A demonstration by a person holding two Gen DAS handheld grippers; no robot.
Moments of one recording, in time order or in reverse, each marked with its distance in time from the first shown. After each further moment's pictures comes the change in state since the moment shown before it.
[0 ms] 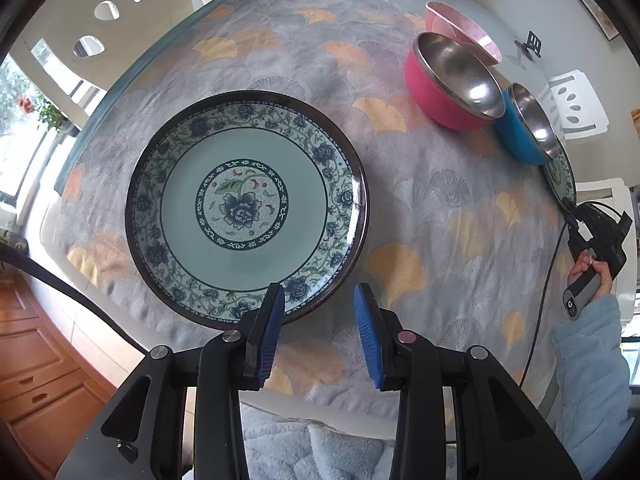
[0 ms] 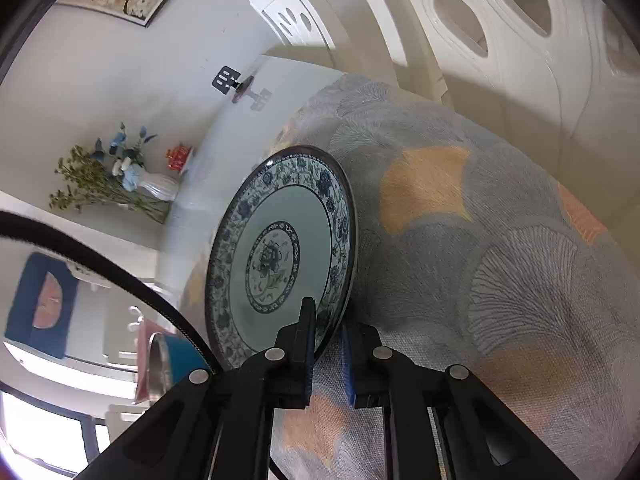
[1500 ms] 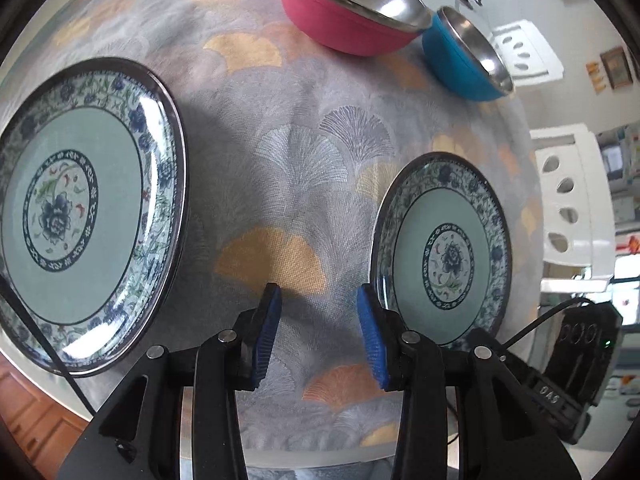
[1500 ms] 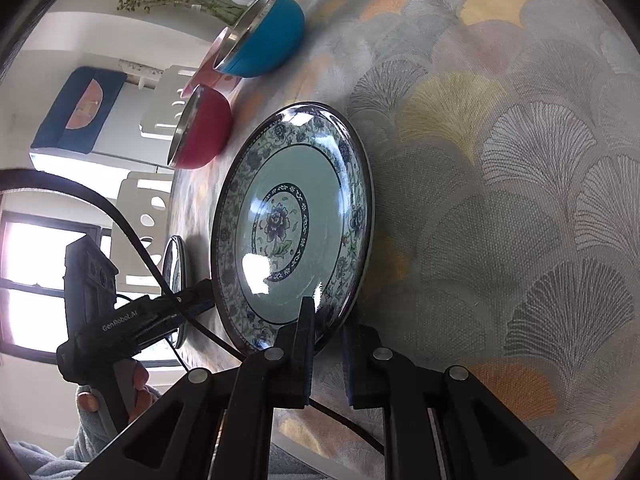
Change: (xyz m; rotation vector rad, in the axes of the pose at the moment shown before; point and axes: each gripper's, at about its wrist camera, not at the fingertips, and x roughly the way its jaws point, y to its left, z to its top) left arm 0.063 -0.061 0.001 0.126 0.104 -0.221; right arm -0.075 0.009 -0.208 -0.329 0.520 0.082
